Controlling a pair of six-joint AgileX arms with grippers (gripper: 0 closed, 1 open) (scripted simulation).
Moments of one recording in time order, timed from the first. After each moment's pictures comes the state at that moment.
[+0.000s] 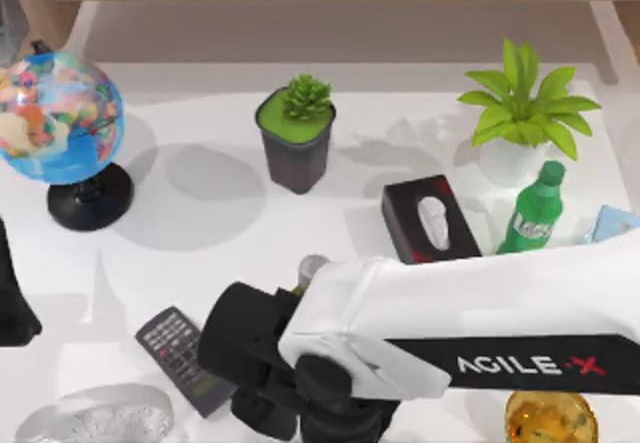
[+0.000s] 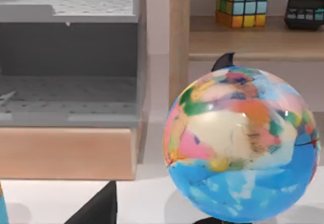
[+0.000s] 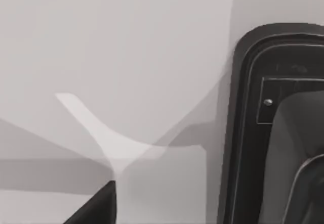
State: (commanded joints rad) left arm 0.00 0.00 0.00 0.00 0.00 0.00; right arm 1.12 2.00 1.26 -0.82 0.00 1.75
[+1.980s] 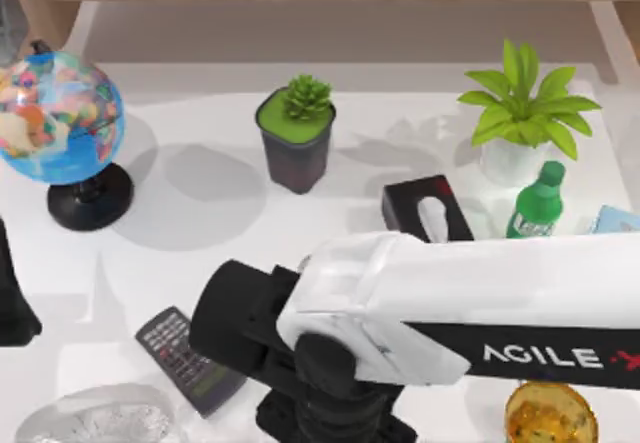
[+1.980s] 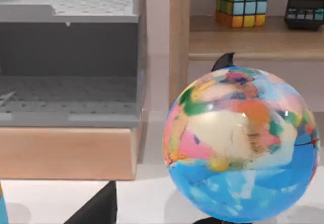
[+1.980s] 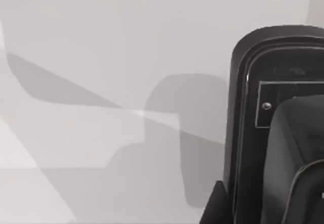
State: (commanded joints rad) left arm 0.00 0.00 0.00 0.00 0.00 0.00; right arm 1.13 1.94 1.31 -0.92 -0.01 1.75
